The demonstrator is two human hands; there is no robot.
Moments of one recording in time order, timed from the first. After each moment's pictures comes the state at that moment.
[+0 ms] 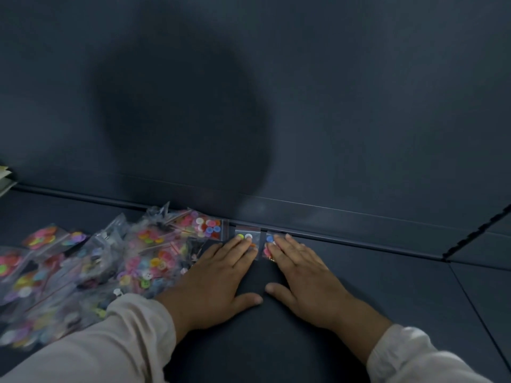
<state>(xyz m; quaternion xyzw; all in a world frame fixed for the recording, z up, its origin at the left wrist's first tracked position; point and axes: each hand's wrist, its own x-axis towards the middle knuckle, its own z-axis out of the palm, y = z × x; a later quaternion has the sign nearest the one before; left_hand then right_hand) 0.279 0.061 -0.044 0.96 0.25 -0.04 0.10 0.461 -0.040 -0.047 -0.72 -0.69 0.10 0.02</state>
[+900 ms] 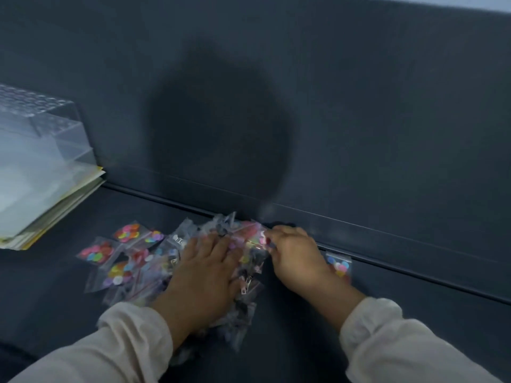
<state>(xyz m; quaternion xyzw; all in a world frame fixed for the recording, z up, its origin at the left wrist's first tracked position) 0.182 0.102 -0.037 0.90 0.43 -0.01 -0.03 0.370 0.074 -0.027 -0.72 -0.68 0.06 0.12</state>
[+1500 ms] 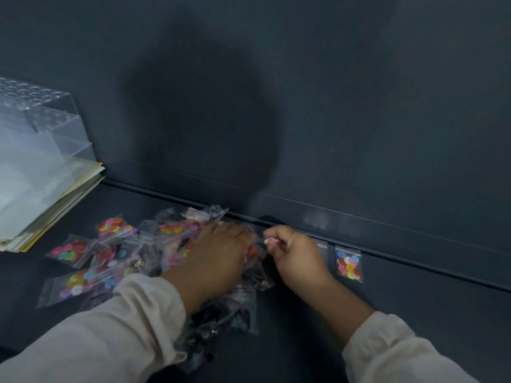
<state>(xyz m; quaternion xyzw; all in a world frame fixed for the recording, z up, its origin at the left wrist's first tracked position) 0.184 0.140 -0.022 0.94 0.34 0.04 0.03 0.333 0.071 -0.026 -0.75 -0.52 0.23 0.35</state>
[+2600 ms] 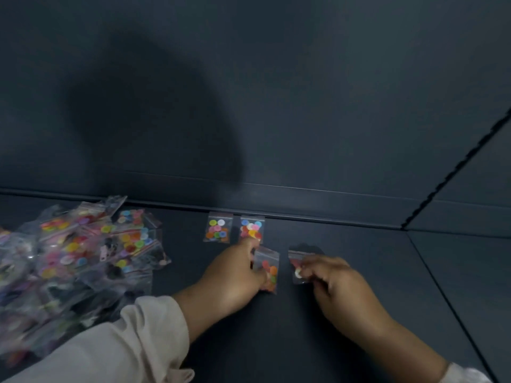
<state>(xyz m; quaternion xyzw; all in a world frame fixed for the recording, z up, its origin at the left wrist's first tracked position) 0.320 -0.003 -0.012 0.78 0.39 0.08 0.48 0.477 -0.136 -0.040 -0.77 -0.58 0.05 0.27</state>
